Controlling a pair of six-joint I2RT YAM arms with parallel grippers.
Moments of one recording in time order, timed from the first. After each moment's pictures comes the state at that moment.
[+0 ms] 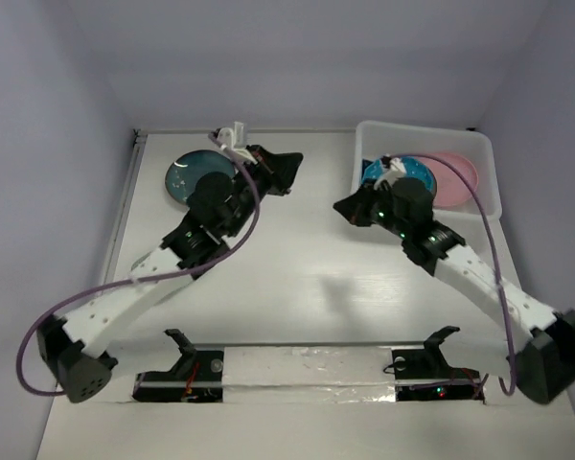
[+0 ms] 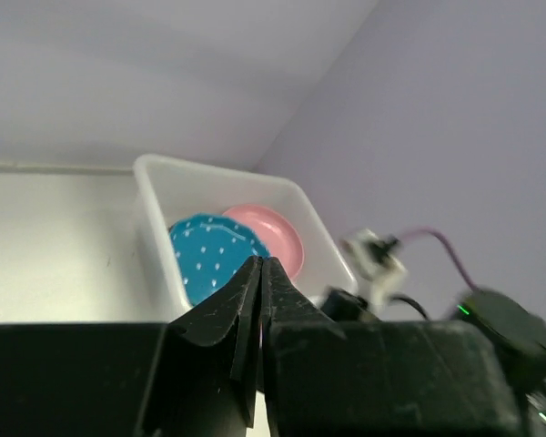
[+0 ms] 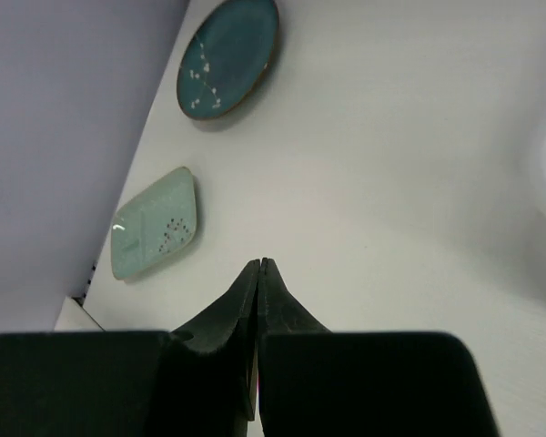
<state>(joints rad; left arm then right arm) -0.79 1.21 1.16 0.21 -0.21 -0.58 0.49 1.06 0.85 -0.05 -0.12 0.63</state>
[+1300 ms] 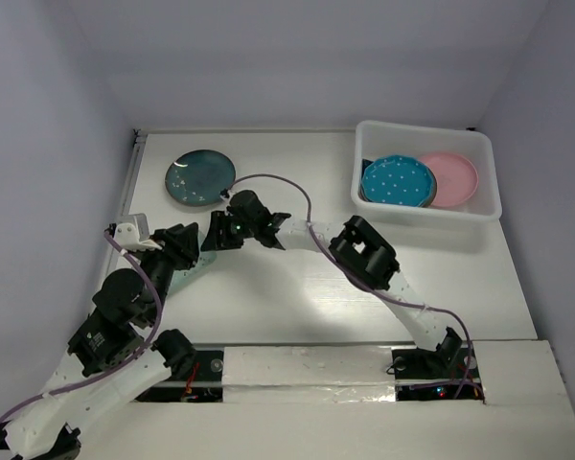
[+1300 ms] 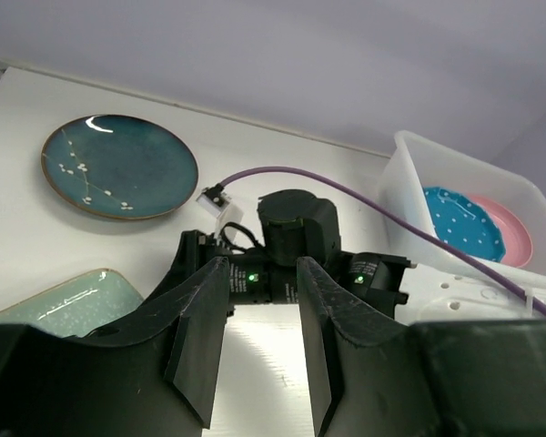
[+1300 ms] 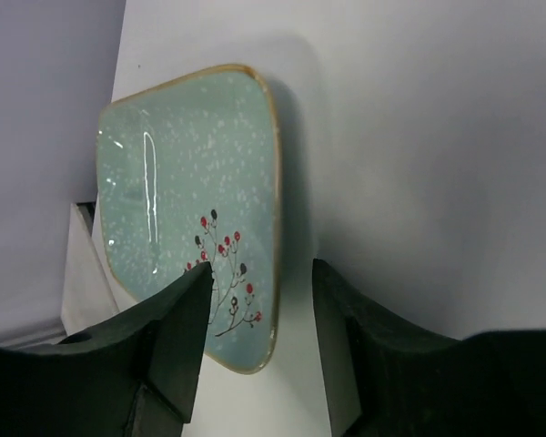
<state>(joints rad) -0.80 0.33 0.76 -0.41 -0.66 -0.37 0.92 2.48 1.88 0.07 -0.38 0.80</state>
